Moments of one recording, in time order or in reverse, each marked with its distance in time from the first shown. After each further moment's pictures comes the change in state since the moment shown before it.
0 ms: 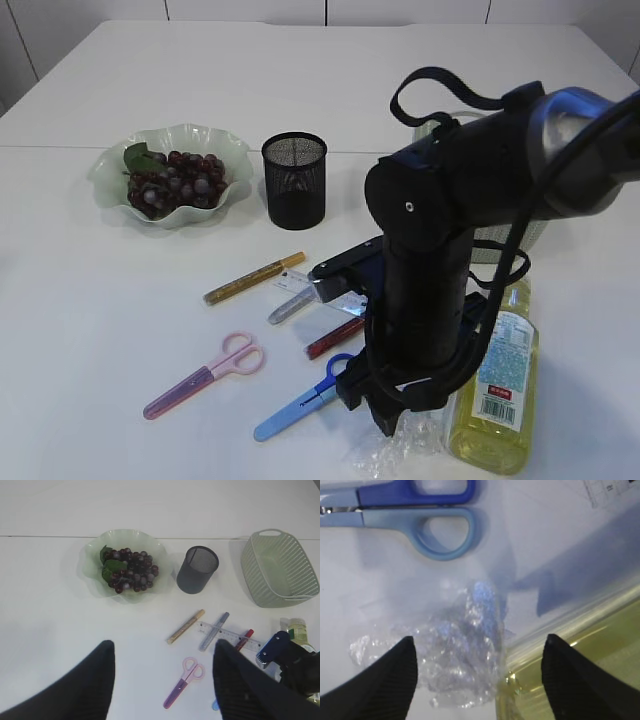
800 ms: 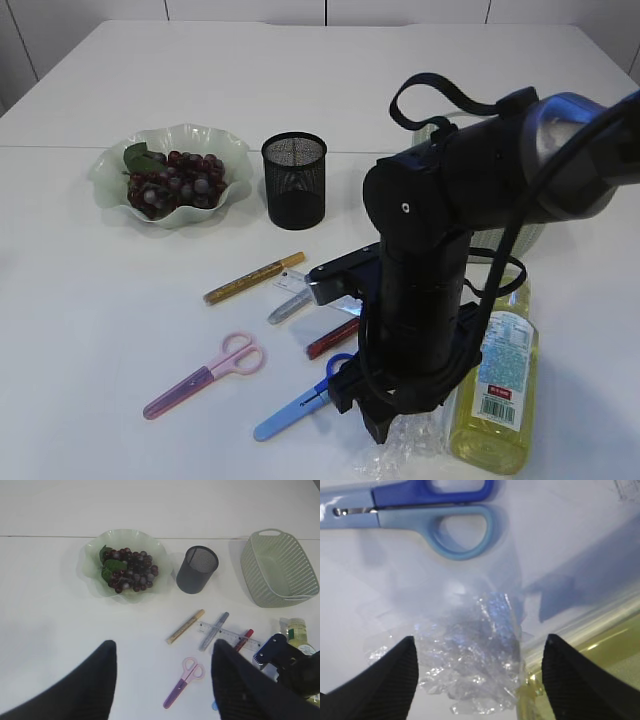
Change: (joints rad) left arm 0.000 0.000 0.000 -0.002 0.000 0.000; right arm 0.000 0.016 -0.001 0.055 -0.010 0.000
